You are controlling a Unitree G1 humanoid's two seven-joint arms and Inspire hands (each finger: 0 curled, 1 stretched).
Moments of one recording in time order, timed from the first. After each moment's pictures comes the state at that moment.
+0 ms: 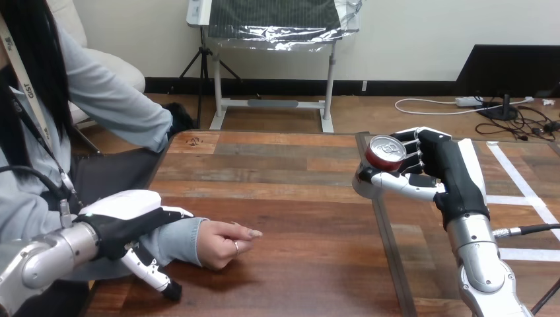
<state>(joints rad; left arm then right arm) -0.56 0.71 -0.35 1.04 0.71 -0.73 -0.18 -0.42 -0.26 -0.04 0.86 -0.16 -0.52 -0.12</state>
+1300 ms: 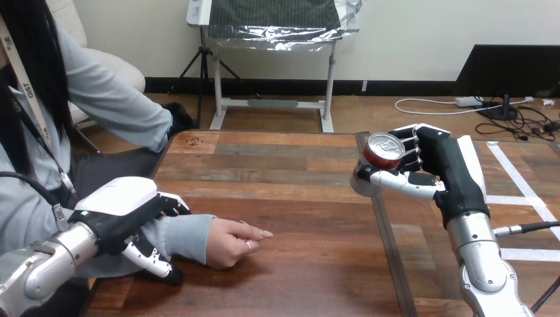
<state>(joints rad) -0.56 0.70 -0.41 1.10 0.75 -0.78 0.14 -0.41 -0.26 -0.04 0.83 -0.15 -0.52 -0.09</state>
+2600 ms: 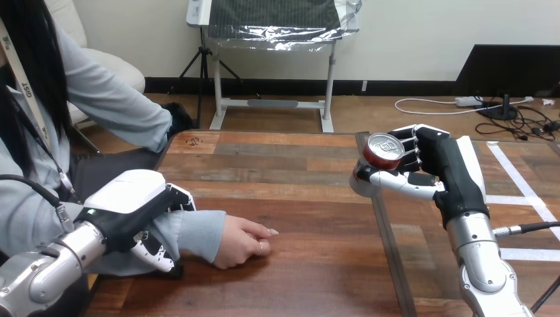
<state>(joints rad) -0.56 0.69 -0.41 1.11 0.75 -0.84 0.22 -0.41 -0.26 -0.04 0.83 -0.15 -0.51 -0.09</state>
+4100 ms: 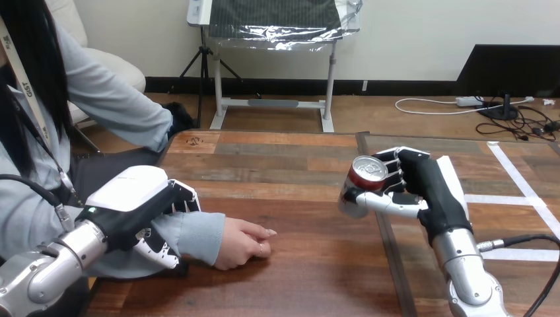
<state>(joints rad) -0.56 0.69 -0.41 1.11 0.73 -0.89 0.24 -0.41 -0.23 -0.01 0.93 -0.18 -0.54 -0.09</state>
